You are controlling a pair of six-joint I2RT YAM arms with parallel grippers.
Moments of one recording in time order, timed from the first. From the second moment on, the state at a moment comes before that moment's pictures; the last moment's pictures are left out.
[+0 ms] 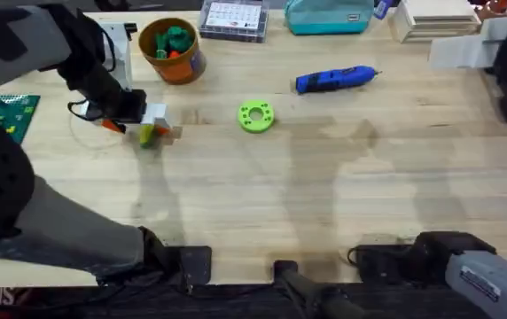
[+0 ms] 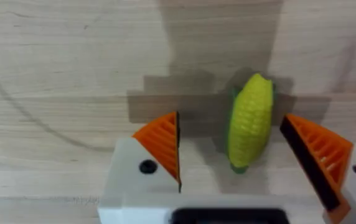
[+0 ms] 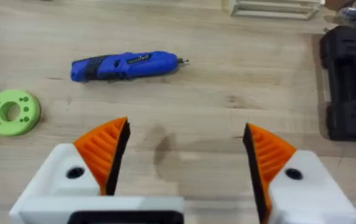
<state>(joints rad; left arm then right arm) 0.27 1.73 1.15 -0.94 0.01 0.27 -0.06 0.97 1.21 -1.01 0.00 -0.05</state>
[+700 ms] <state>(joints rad) 0.27 1.77 1.15 -0.90 0.00 0.25 -0.06 0.97 1.21 -1.01 0.00 -0.04</state>
